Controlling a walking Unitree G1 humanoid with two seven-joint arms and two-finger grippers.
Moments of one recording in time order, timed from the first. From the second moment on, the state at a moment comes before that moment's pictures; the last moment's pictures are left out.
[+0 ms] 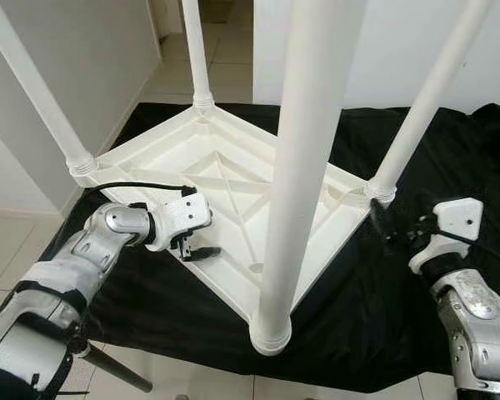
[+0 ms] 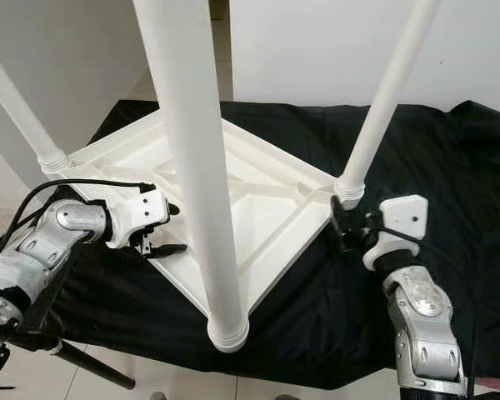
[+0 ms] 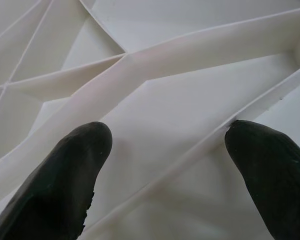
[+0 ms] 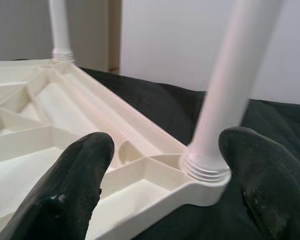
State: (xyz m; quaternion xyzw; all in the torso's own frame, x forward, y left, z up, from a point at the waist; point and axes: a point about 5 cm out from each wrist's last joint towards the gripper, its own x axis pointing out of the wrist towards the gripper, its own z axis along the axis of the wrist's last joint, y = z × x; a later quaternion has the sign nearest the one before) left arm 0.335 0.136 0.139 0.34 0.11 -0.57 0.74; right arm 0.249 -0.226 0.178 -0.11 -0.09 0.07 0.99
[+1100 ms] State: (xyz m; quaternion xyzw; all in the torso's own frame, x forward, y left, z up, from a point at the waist) left arm 0.345 0.109 0.130 0.33 0.17 -0.67 0.65; right arm 0.242 -0.230 0.170 -0.12 -0.07 0.07 0.99
